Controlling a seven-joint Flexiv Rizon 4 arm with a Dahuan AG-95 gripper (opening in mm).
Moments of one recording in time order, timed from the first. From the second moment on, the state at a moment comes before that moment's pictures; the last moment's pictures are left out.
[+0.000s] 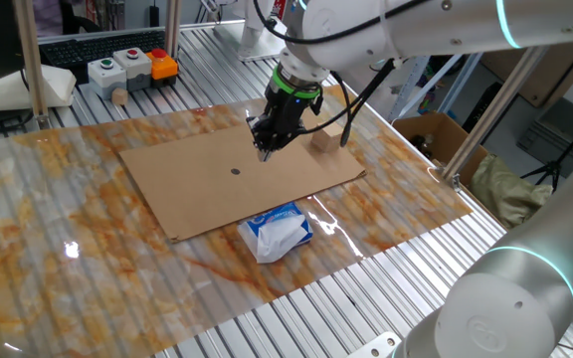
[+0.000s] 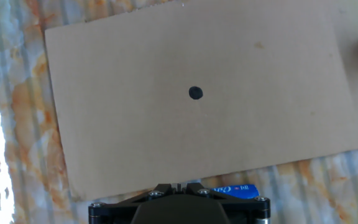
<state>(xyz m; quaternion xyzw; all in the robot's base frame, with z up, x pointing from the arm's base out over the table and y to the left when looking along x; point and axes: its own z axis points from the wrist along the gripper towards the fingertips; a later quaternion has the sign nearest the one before) 0.497 -0.001 0.173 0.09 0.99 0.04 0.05</state>
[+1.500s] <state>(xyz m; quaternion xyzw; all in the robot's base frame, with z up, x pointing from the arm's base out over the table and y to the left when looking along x) 0.521 -0.026 0.176 0.06 1.00 0.04 0.05</state>
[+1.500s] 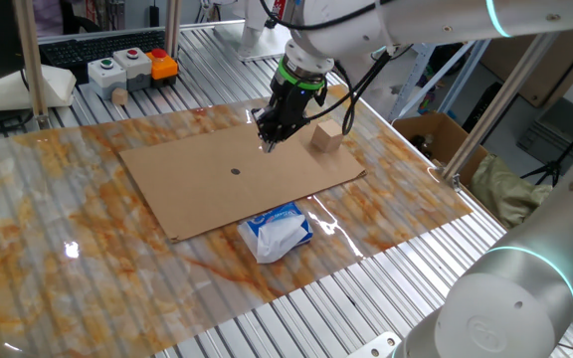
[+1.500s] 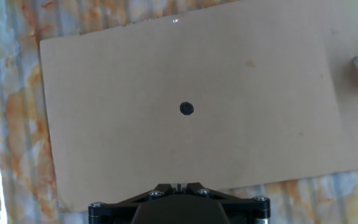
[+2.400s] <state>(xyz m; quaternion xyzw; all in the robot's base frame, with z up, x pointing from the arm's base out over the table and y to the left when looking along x) 0.565 -0.083 0.192 -0.01 1.00 0.04 0.05</state>
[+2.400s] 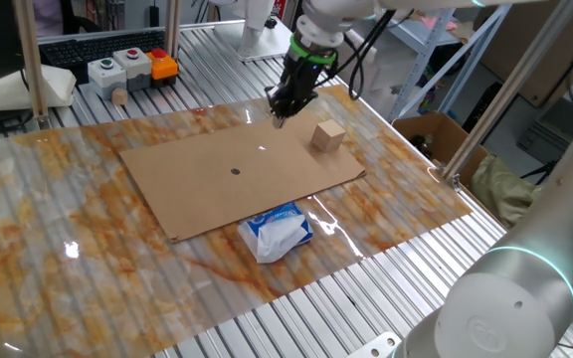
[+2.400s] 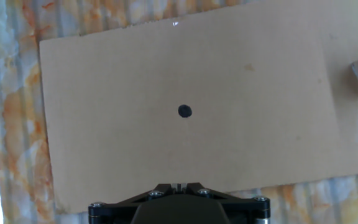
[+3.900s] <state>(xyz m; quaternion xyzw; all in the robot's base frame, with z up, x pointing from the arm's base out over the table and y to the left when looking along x) 0.599 -0.132 0.185 -0.02 1.00 0.01 0.07</state>
